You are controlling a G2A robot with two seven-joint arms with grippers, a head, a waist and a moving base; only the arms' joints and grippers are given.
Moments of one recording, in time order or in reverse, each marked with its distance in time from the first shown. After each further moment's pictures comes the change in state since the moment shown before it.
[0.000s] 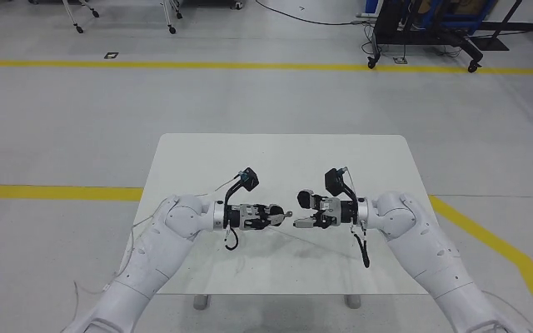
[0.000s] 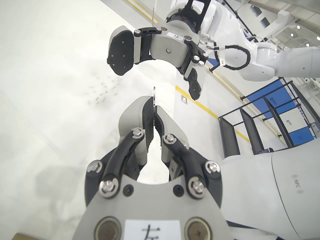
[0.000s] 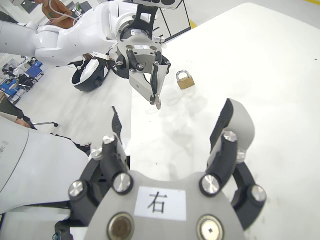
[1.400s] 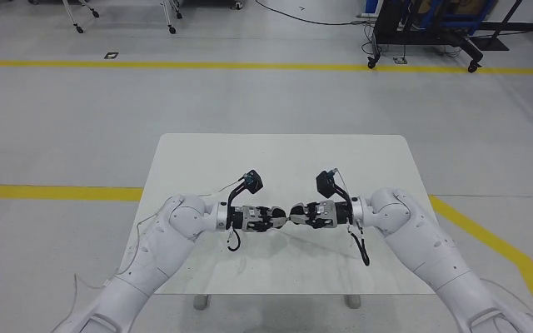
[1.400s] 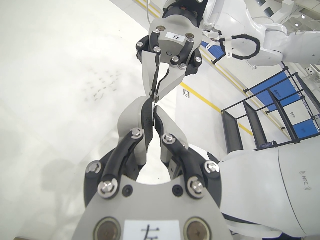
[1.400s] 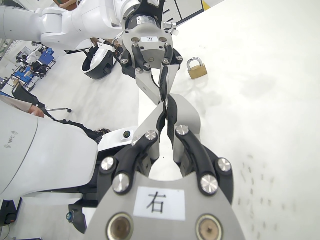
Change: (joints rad) left arm -0.035 0.021 0.078 0.013 0.025 -0.005 0.066; right arm 0.084 0.033 -0.140 0.044 0.100 0.000 0.038
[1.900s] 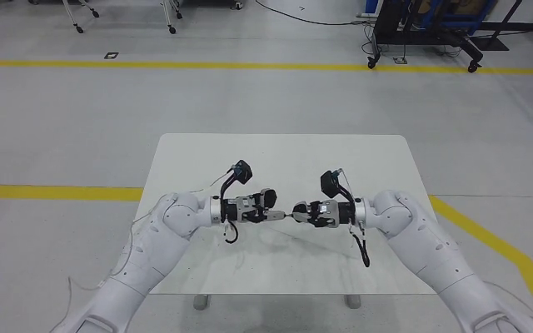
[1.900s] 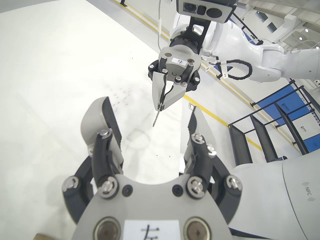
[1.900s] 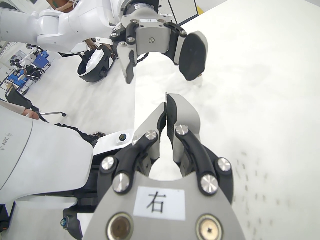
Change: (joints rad) left arm 0.012 0.015 -0.058 -0.010 0.050 -0.006 0.152; right arm -0.024 0.017 0.017 -0.008 -0.071 0.000 -0.111
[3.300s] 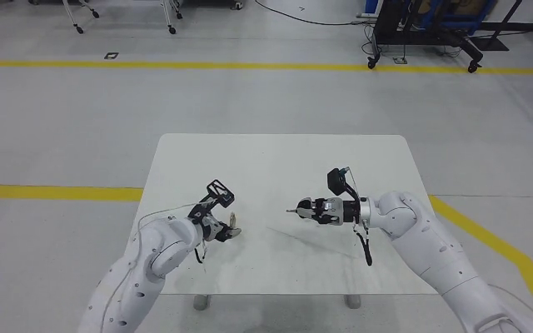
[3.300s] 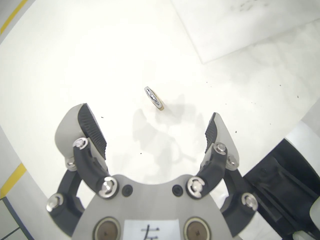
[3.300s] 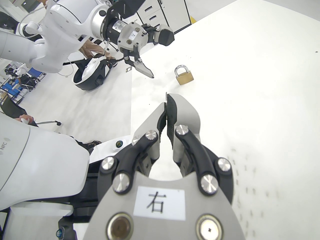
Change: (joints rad) left arm 0.378 0.109 -0.234 -0.619 0.907 0.605 -0.236; right arm -0.014 0.008 0.022 0.003 -0.016 0.000 -0.040
